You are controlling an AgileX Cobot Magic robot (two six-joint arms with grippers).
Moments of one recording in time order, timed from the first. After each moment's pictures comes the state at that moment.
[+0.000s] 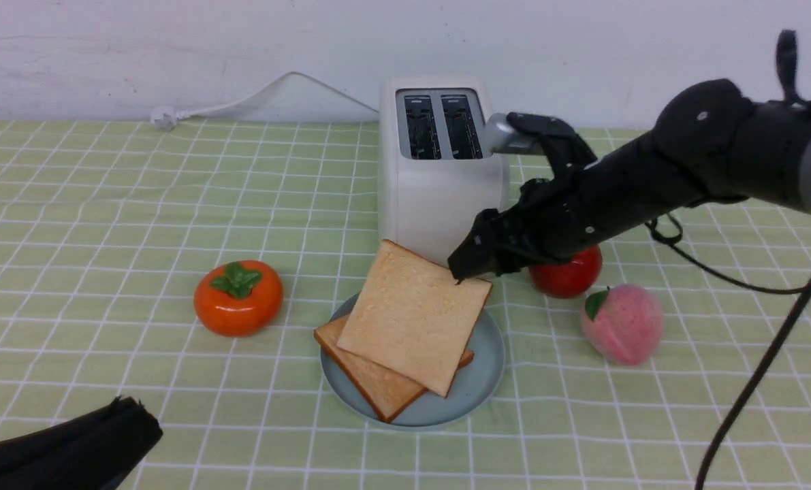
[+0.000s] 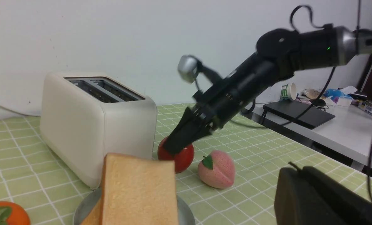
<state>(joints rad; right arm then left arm) 0.29 1.87 -1.46 0.79 0.76 -0.59 -0.46 0.29 -0.22 -1.72 0.21 1.50</state>
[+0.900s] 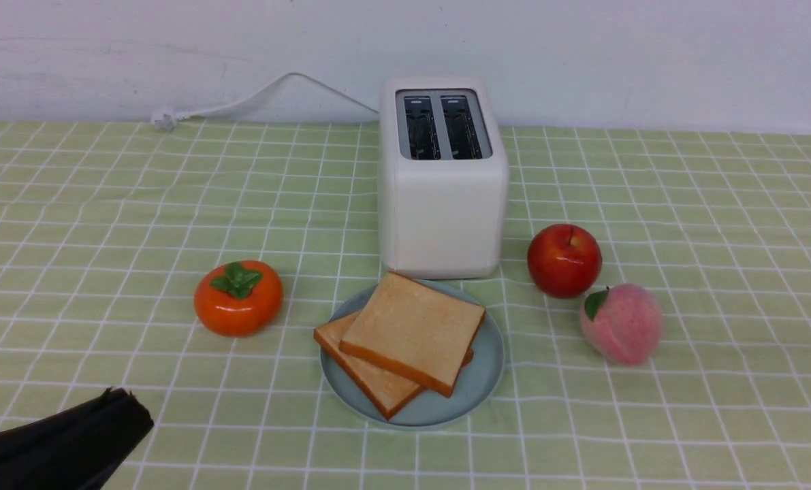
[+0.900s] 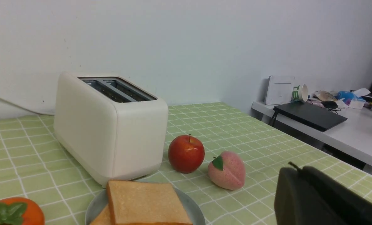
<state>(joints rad) 0.22 0.77 -0.98 0.22 1.13 -0.07 -0.46 0.29 -0.22 -1.72 0.18 1.50</state>
